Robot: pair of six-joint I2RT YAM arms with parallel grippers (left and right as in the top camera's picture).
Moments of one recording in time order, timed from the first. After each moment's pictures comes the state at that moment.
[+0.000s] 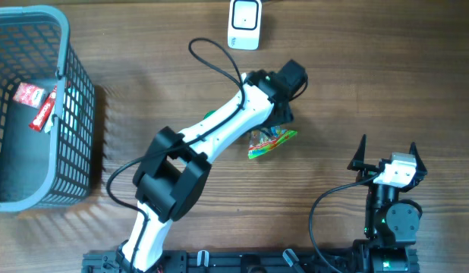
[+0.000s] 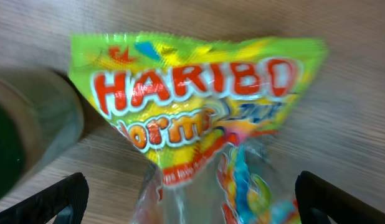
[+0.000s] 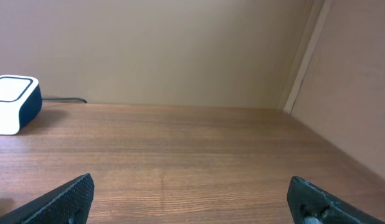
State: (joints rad) left arm -0.75 2.15 1.79 -1.07 -0.16 -1.01; right arm 0.00 0.03 0.01 0.02 0.23 -0.14
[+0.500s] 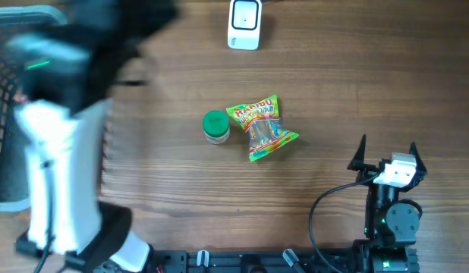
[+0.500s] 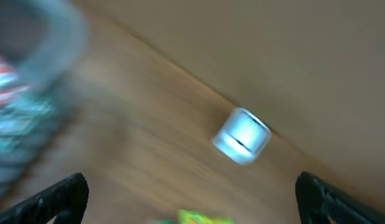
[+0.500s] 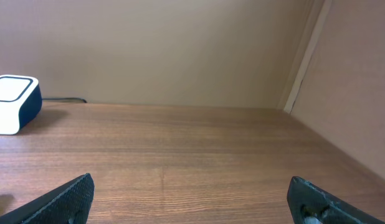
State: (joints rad) left arm -0.29 1.77 2.56 -1.53 -0.34 -0.78; right arm 0.00 0.03 0.01 0.02 0.23 -0.14
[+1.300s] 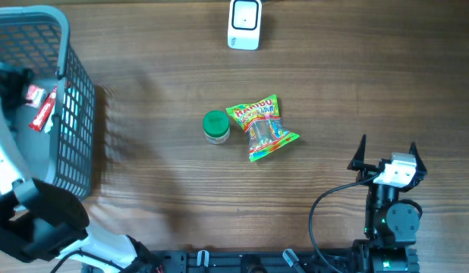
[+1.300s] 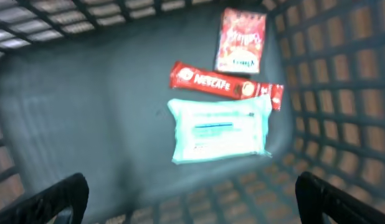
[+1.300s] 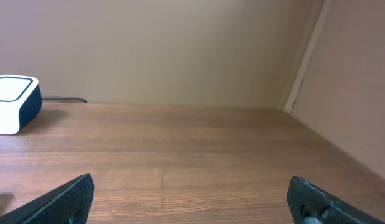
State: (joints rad) left arm 0.56 1.80 1.78 -1.18 -0.14 -0.78; right arm 0.00 0.03 0.01 0.02 0.23 -0.14
